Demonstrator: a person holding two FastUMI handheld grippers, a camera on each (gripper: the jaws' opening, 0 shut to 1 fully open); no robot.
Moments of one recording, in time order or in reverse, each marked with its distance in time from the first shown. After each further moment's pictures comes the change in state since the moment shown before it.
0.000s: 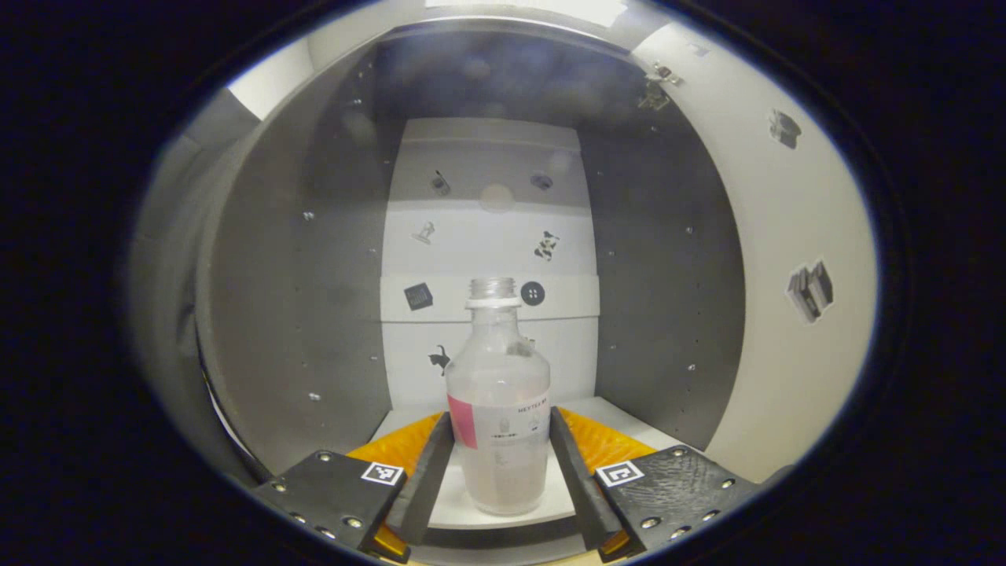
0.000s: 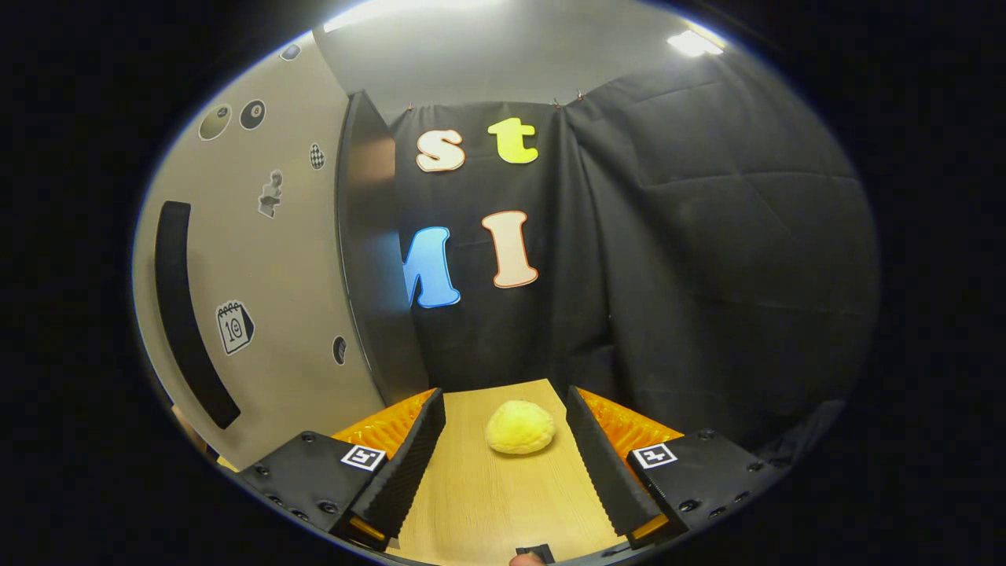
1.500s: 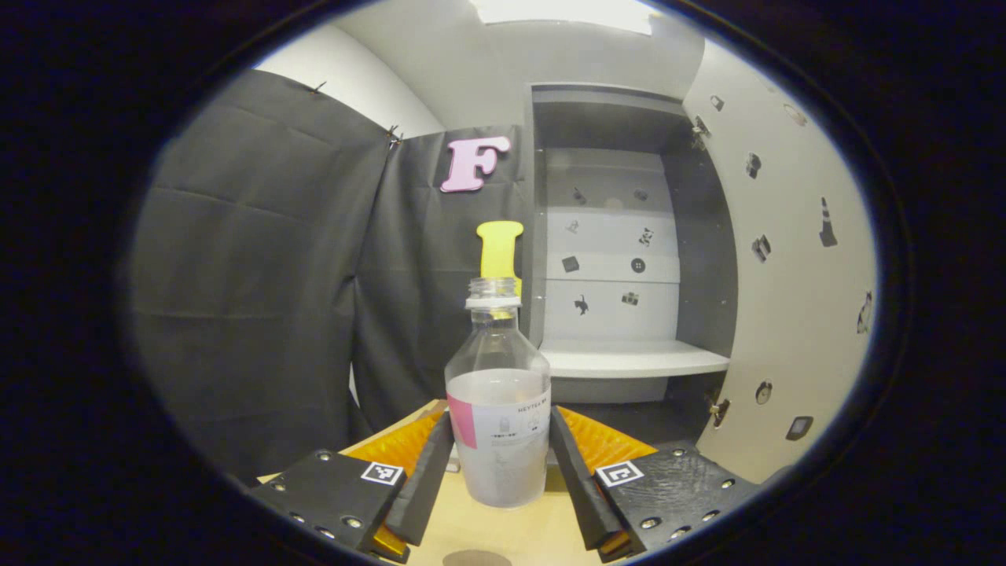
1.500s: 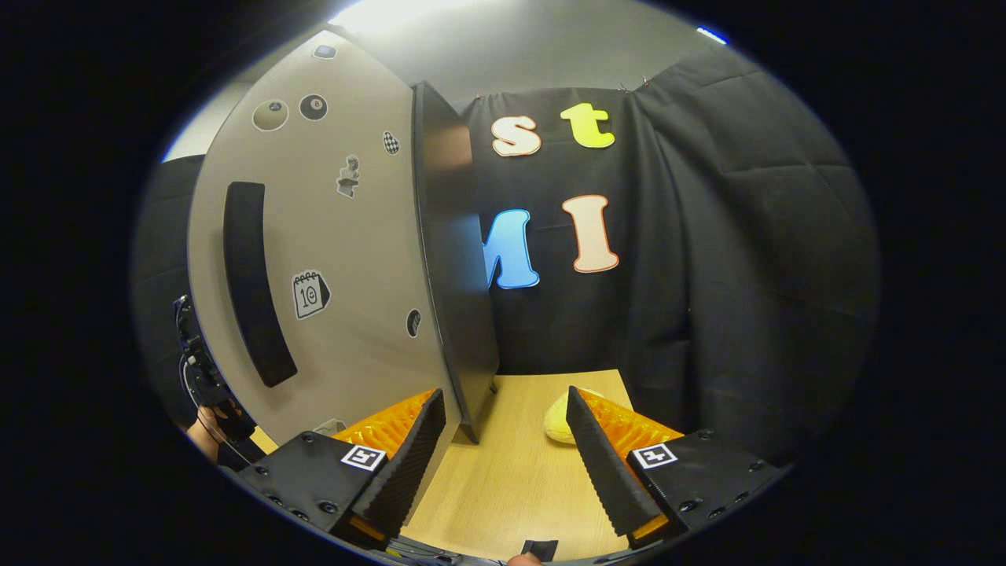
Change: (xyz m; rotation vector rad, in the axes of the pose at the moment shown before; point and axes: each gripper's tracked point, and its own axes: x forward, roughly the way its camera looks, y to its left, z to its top) left arm -0.291 0.092 -0.099 -0.037 0.057 0.408; right arm -0.012 0.030 -0.019 -0.047 0.063 0.326
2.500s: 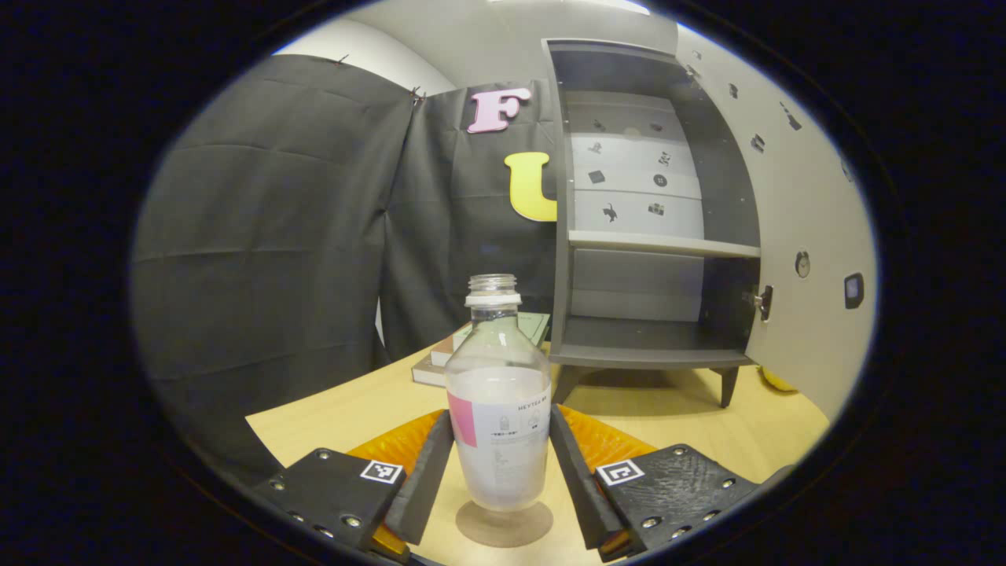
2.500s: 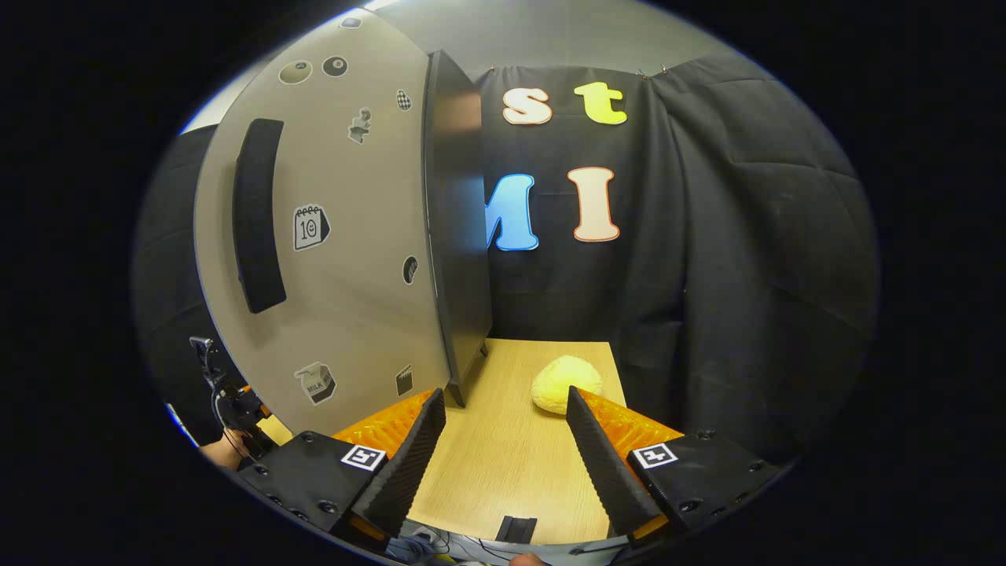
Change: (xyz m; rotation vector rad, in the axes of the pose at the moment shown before) left arm -0.025 0.027 -0.186 0.004 0.154 0.083; right arm -0.009 -0.007 -0.042 -0.094 0.131 -0.018
